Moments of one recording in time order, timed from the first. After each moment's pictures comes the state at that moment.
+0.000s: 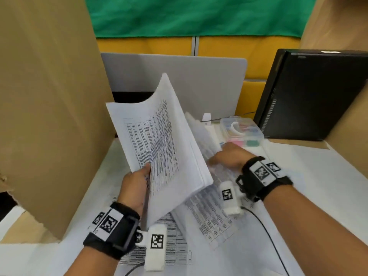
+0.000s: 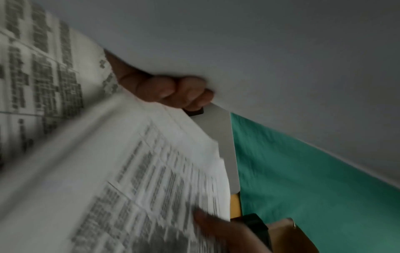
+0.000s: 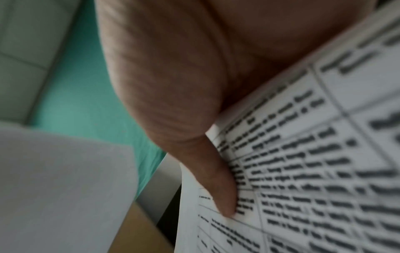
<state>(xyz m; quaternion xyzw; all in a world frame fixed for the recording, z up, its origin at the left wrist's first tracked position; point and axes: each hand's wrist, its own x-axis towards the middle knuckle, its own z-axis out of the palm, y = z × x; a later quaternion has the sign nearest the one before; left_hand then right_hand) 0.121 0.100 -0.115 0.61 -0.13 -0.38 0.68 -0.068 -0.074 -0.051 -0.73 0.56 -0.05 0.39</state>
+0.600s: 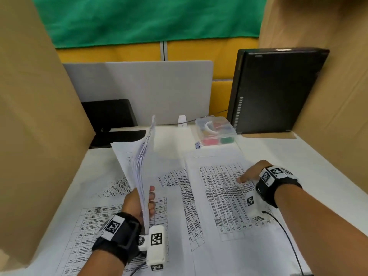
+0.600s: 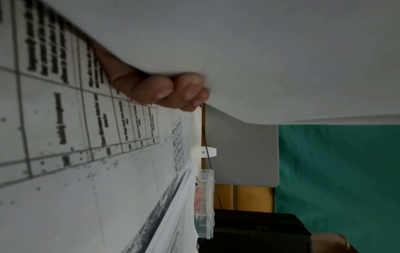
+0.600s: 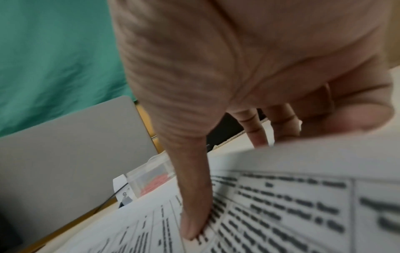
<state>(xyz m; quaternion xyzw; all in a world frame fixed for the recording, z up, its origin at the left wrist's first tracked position) 0.083 0.071 -0.153 0.58 -0.05 -0.54 0.61 -0.207 -0.114 -0.094 -0.58 0.76 0.01 0.29</state>
